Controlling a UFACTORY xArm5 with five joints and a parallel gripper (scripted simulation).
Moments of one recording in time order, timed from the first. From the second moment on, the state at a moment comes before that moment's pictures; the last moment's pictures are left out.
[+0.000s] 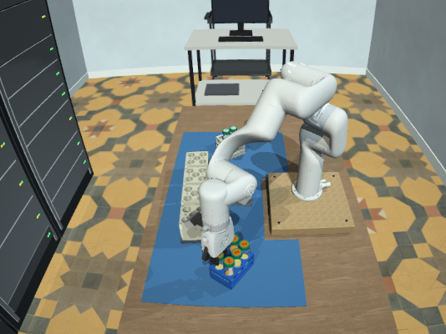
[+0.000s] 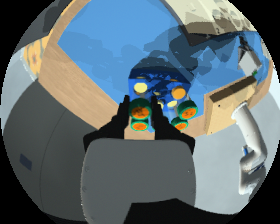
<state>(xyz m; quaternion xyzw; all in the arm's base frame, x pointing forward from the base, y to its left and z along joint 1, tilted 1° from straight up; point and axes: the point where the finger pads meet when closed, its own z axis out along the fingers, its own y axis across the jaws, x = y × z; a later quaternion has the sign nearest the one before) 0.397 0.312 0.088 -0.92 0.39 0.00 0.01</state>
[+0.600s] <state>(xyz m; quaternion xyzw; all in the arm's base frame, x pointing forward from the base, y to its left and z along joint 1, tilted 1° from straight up) 0.397 0.312 0.091 -0.92 0.39 0.00 0.01</state>
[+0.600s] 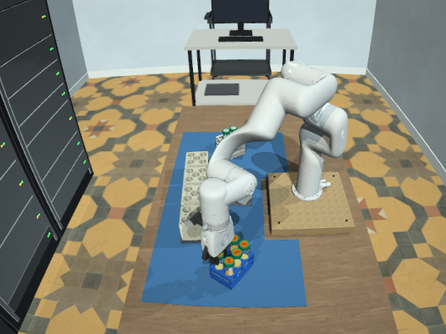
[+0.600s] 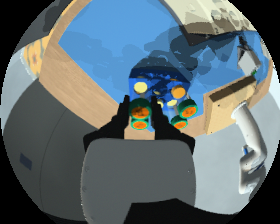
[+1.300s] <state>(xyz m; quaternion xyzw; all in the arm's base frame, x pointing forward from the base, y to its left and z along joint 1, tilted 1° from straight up) 0.397 0.311 0.102 -0.92 0.39 0.00 0.01</state>
